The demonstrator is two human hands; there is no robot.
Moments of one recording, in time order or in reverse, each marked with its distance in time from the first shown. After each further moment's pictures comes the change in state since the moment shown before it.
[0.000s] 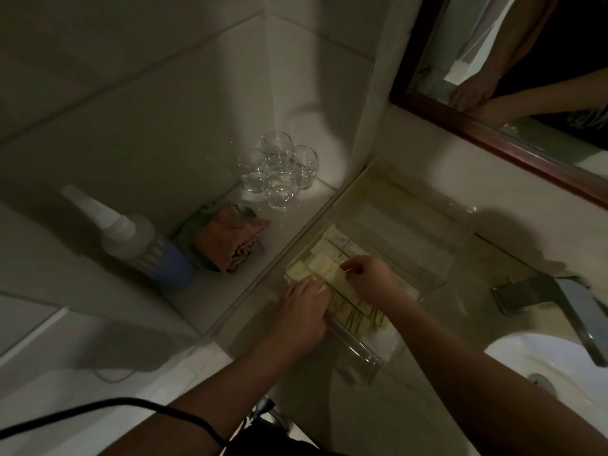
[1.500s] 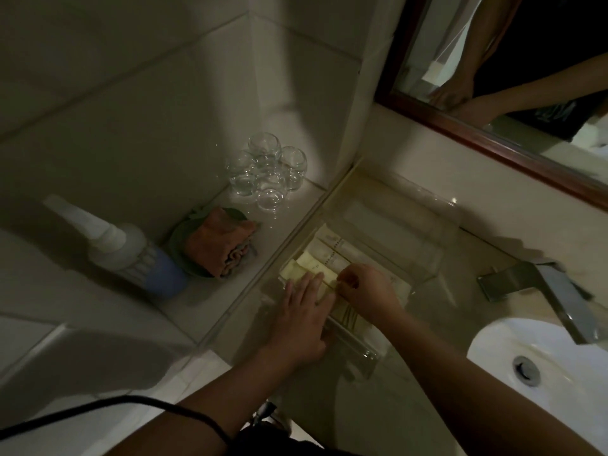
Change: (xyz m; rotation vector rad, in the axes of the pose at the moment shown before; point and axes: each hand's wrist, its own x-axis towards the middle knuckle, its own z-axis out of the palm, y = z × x) left_hand -0.007 0.005 -0.002 0.114 -0.192 0.073; right_hand -0.021 0.013 0.015 -0.146 0.118 -0.112
